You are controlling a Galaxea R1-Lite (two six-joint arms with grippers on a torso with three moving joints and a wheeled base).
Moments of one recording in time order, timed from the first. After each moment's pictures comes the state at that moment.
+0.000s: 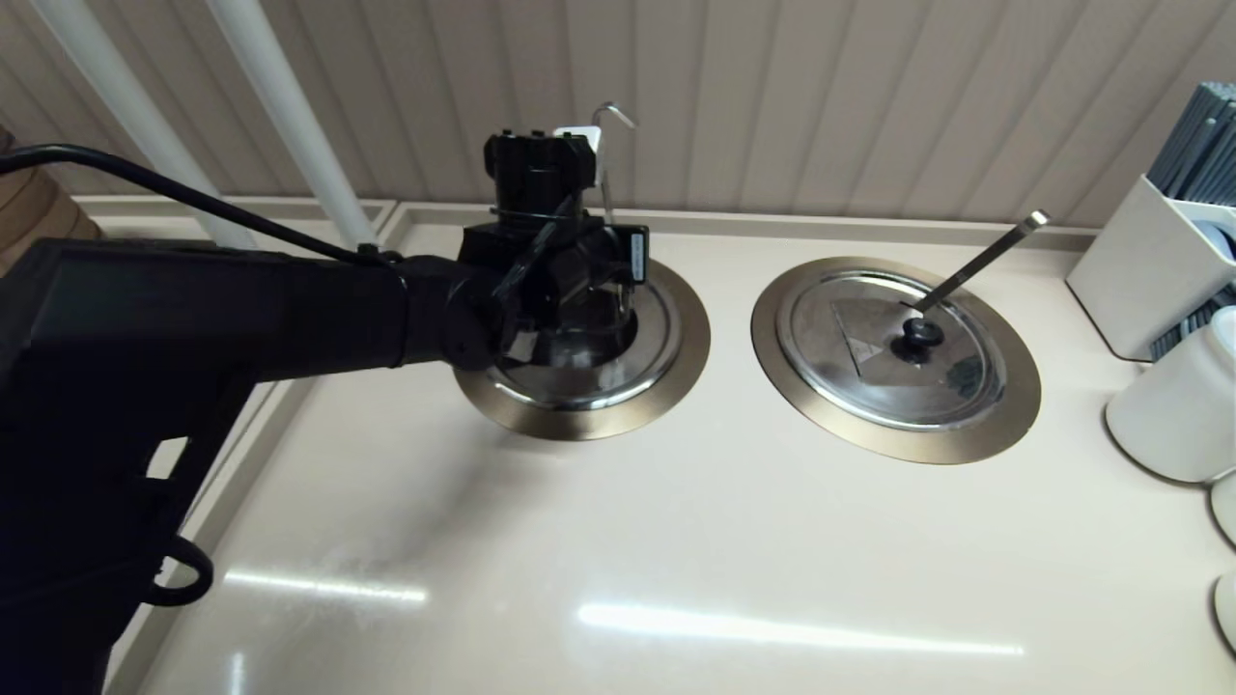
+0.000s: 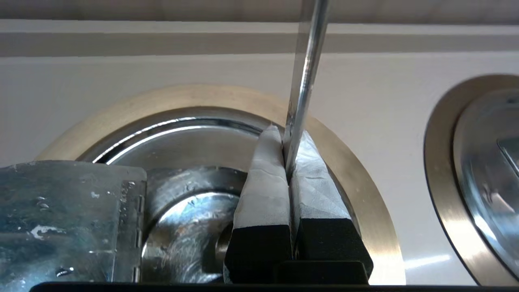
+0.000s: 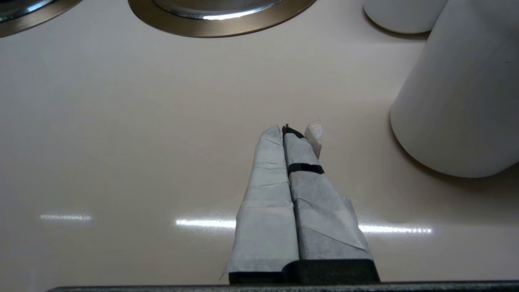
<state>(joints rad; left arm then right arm) -0.60 2.16 -1.85 -0.29 0.27 -0.07 0.00 0.00 0.00 -0.02 -0.02 0.04</state>
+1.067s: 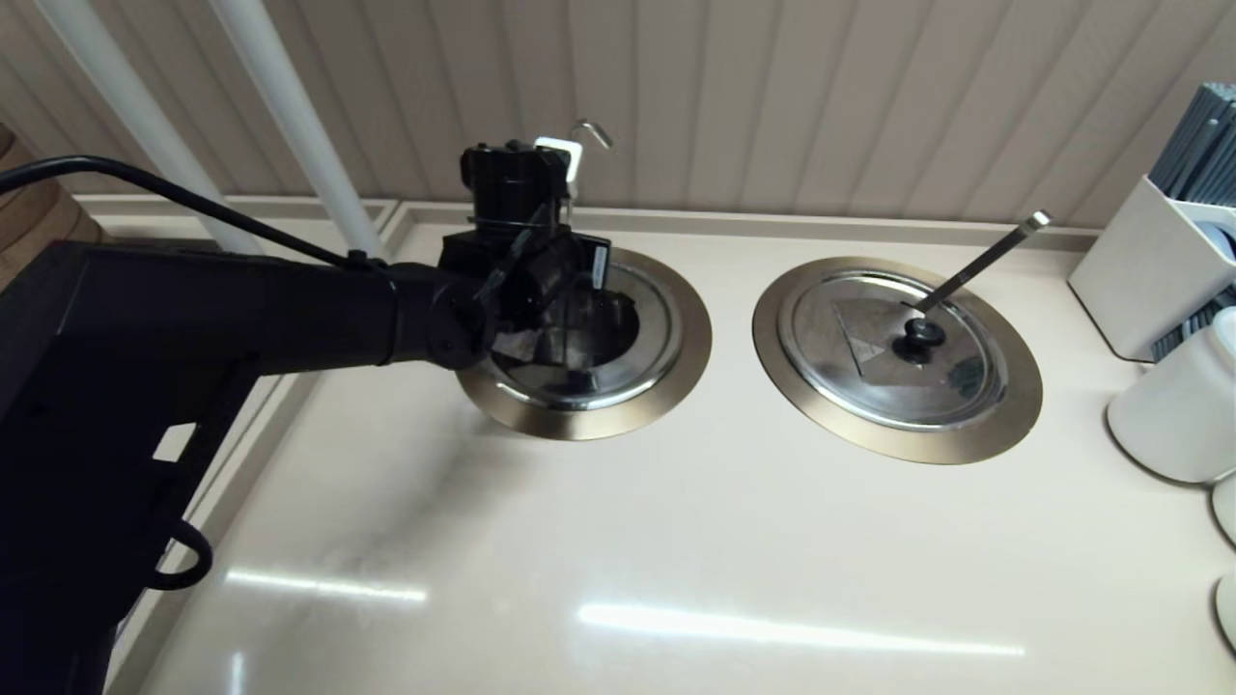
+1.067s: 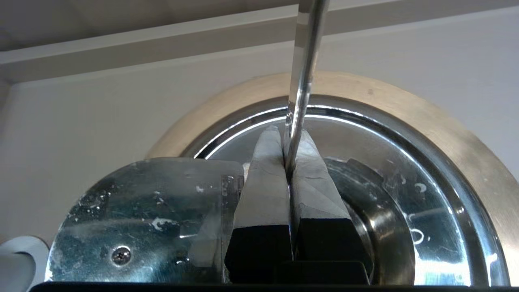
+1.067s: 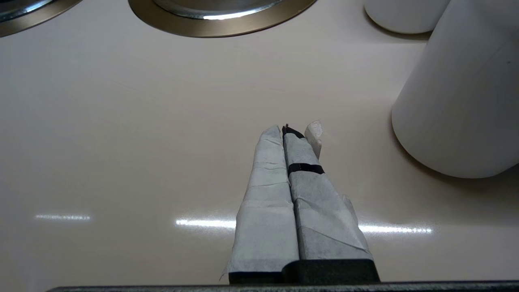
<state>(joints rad) -0.55 2.17 -1.82 -0.31 0.37 0.13 0.00 0.00 0.00 -0.02 -0.02 0.04</state>
